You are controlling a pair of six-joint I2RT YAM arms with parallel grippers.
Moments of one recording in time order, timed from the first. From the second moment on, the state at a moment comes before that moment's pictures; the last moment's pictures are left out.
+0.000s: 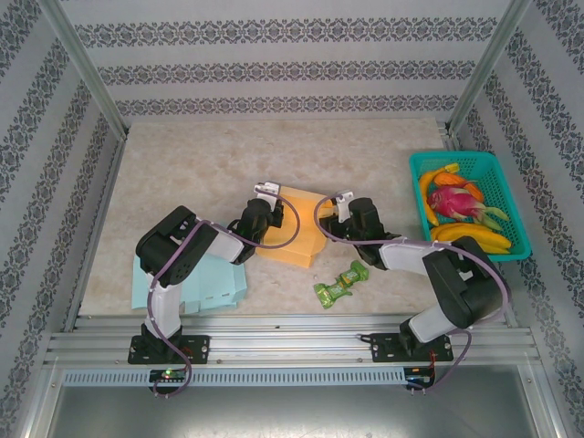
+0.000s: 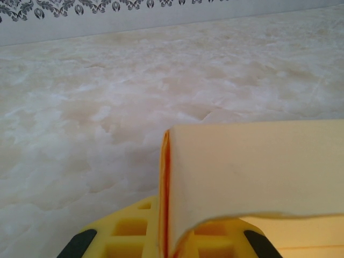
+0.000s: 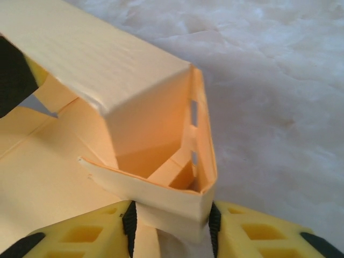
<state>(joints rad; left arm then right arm) -0.60 1.98 0.80 0.84 -0.31 -0.13 0.45 1.53 0.55 0.39 -0.12 0.16</state>
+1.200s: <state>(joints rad) -0.60 1.98 0.80 0.84 -0.31 -0.12 0.67 1.77 0.63 0.61 0.44 0.21</state>
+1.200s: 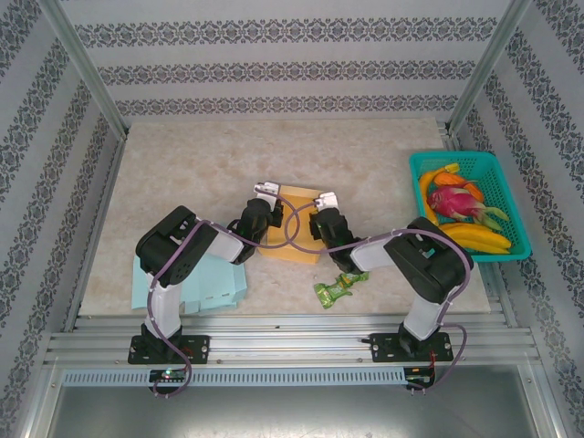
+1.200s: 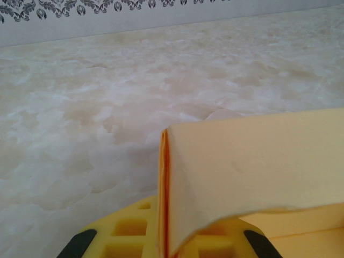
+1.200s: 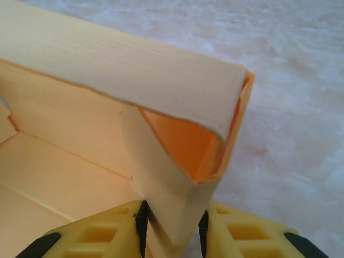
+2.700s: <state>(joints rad) -0.63 1.99 0.83 0.82 -0.34 -0.16 0.66 1.86 0.75 0.48 0.65 0.47</state>
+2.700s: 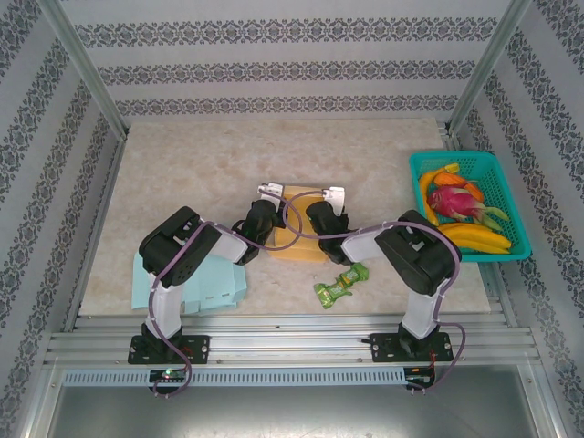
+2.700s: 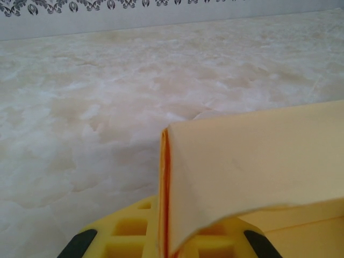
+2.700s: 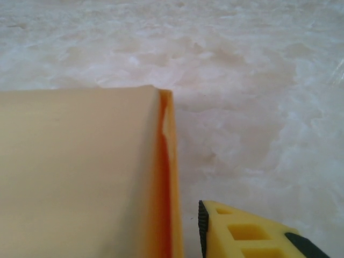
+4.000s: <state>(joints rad) -0.64 2.00 0.85 0.79 -0.38 -0.14 0.69 1.49 0.55 0.45 0.42 0.46</state>
